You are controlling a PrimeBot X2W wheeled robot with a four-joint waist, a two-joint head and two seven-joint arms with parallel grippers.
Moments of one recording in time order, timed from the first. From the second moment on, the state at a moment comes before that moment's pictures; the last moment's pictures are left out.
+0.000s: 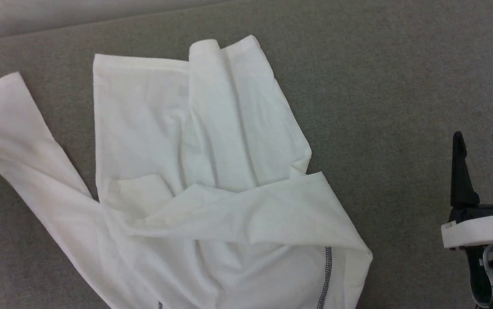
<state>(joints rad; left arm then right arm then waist) -0.81 0.70 -0.29 0.87 -0.53 -0.10 0.25 -0.11 -0.05 -0.19 -0.06 0.11 0.13 -0.15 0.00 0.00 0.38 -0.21</state>
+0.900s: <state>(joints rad) -0.42 0.60 -0.24 0.16 -0.57 0.15 -0.05 0.03 -0.05 -0.22 -0.03 0.14 0.13 -0.10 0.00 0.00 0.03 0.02</state>
